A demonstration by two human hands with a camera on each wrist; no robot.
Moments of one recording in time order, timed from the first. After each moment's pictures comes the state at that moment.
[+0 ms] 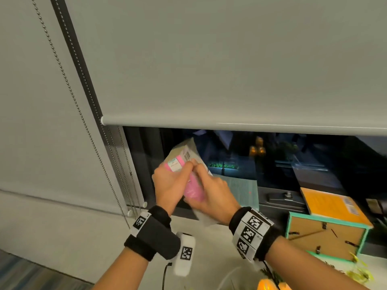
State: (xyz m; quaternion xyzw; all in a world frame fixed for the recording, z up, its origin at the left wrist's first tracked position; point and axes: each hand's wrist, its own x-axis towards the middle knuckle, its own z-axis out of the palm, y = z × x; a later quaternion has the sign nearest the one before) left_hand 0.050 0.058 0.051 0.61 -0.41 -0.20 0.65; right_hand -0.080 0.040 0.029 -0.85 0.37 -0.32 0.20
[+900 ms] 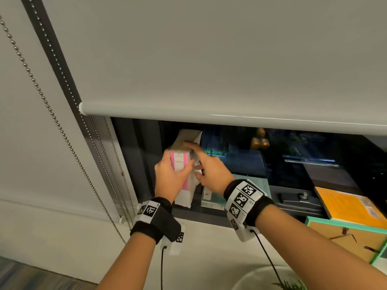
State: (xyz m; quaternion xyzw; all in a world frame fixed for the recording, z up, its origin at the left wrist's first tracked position) left_hand 0.114 -0.040 -0.017 0.60 -0.54 -0.13 0.58; right_hand -0.026 -0.065 0.017 -0.85 0.40 -0.27 0.23
